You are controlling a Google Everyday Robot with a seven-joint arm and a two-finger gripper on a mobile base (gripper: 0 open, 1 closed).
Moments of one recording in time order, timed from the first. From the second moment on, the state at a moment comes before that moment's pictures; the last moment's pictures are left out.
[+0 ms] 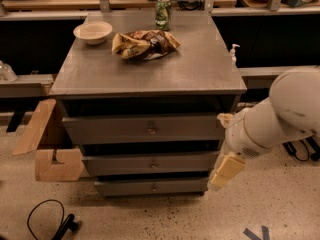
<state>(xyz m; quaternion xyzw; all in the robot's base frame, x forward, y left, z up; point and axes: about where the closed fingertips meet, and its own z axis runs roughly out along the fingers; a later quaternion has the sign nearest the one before) 0.443 -0.152 0.783 -0.60 0.77 0.05 0.22</state>
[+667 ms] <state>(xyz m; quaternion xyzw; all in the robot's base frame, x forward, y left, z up) 0.490 -0.119 0.749 -0.62 0.73 -0.01 0.28</state>
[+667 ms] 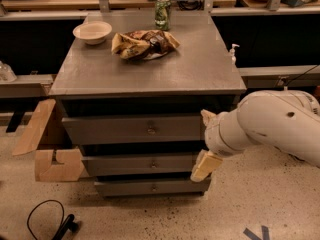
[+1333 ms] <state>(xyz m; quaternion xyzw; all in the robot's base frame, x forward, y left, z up) 0.486 -0.133 0.671 -0.62 0.76 -0.03 0.19</state>
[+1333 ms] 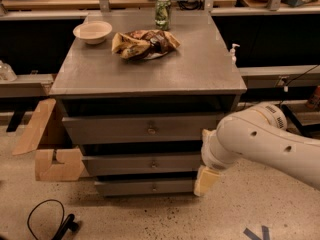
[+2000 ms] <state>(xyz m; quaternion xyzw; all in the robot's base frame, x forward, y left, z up) 0.485 -0.158 0.598 -0.65 0.74 -0.06 0.13</state>
